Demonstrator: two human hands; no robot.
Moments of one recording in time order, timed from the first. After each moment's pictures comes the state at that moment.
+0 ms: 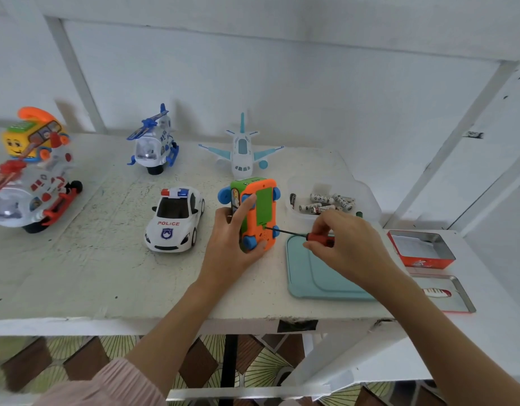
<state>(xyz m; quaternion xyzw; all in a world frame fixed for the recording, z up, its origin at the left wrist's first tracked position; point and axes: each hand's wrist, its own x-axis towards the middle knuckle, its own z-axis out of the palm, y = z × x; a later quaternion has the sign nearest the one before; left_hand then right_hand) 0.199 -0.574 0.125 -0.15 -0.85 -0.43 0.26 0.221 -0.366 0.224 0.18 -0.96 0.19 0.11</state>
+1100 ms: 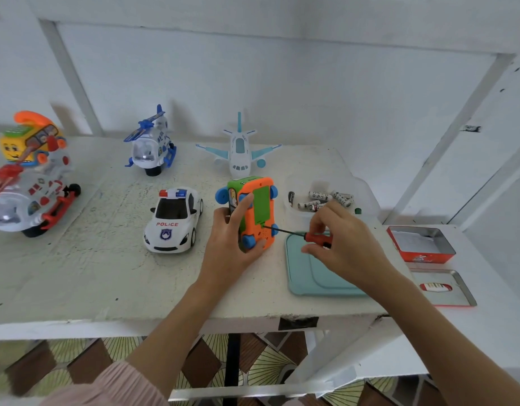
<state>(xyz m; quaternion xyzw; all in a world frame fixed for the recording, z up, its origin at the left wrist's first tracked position) 0.199 -0.574 0.124 -0.15 -0.85 -0.43 0.26 0.222 -0.365 0.215 0.24 -0.93 0.24 0.17</state>
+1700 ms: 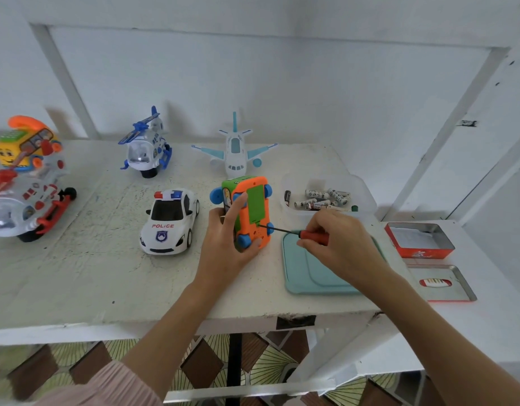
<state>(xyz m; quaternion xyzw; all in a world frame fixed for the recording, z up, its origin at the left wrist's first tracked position) 0.199 -0.573 0.125 -0.14 -0.86 -0.43 0.26 0.221 -0.365 0.211 0.20 -0.94 0.25 0.15</state>
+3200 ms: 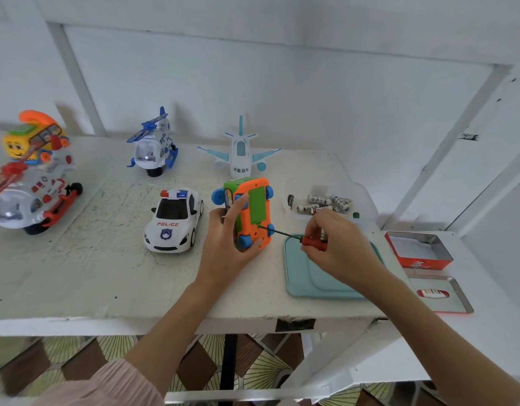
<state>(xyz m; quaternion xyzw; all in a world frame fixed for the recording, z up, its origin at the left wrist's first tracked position) 0.198 -0.577 0.124 -0.14 -0.83 -0.46 0.27 0.222 -0.369 0.215 0.21 -0.94 0.24 0.12</state>
